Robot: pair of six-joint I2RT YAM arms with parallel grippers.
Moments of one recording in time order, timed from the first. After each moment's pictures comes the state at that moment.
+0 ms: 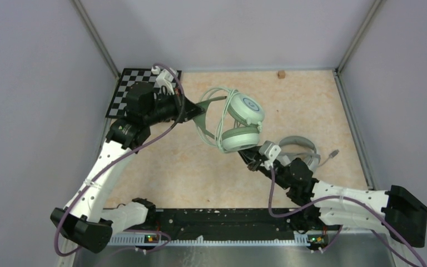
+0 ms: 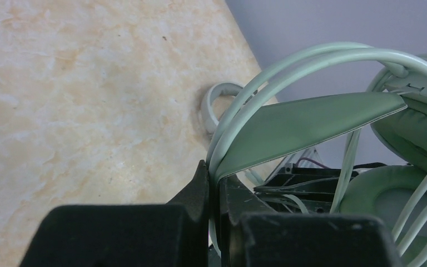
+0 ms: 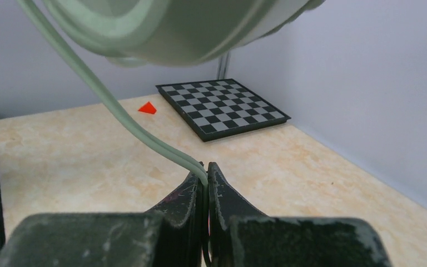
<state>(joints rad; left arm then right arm) -0.39 1.10 1.24 -0.42 0.51 -0.56 1.07 0.90 0.30 0.91 0.12 -0.18</state>
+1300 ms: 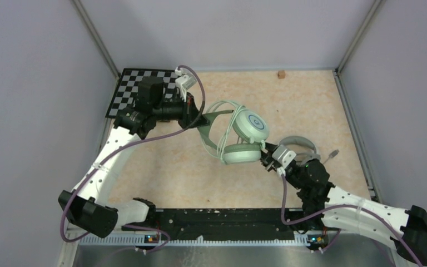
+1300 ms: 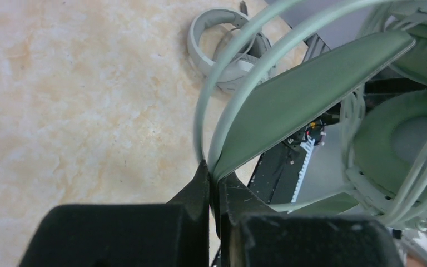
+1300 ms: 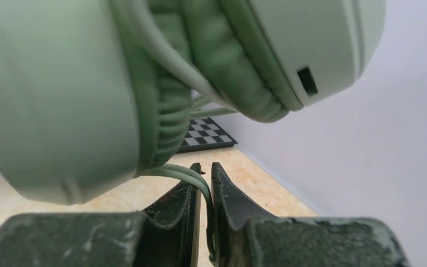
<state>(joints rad) -0.38 1.24 1.33 -0.61 0.81 -0.18 0.98 0.67 0.30 0.76 0.06 -0.43</state>
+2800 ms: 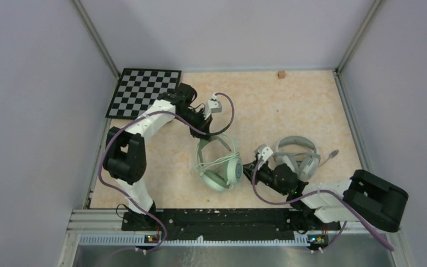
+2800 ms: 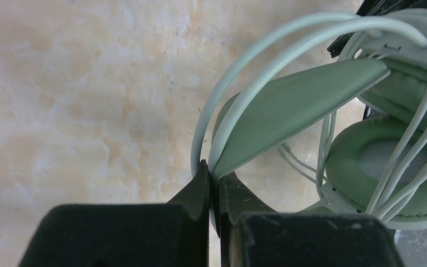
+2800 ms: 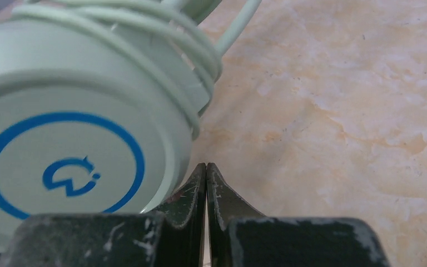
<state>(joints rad) -0.39 1.79 1.44 -0.89 0.81 0.69 0.96 1.15 0.05 0.96 0.08 0.24</state>
